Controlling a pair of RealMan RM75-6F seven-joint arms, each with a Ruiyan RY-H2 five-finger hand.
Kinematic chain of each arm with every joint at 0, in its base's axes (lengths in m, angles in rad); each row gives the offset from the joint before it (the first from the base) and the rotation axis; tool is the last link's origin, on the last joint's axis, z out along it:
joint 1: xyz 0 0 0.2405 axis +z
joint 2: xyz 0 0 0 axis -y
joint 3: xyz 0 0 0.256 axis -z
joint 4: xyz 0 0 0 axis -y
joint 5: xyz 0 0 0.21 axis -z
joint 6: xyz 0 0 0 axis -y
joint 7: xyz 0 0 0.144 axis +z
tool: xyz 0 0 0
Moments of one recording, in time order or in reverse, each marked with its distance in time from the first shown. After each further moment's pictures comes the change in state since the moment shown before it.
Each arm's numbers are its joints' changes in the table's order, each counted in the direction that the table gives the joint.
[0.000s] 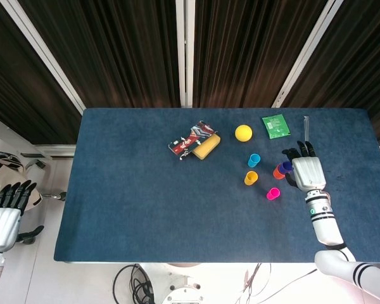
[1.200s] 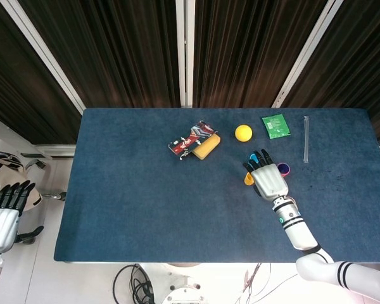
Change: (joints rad) left arm 0.004 -0.007 -0.002 0.006 -0.006 -0.012 -0.032; right arm 0.093 0.033 0.054 0.194 0.011 0.039 -0.329
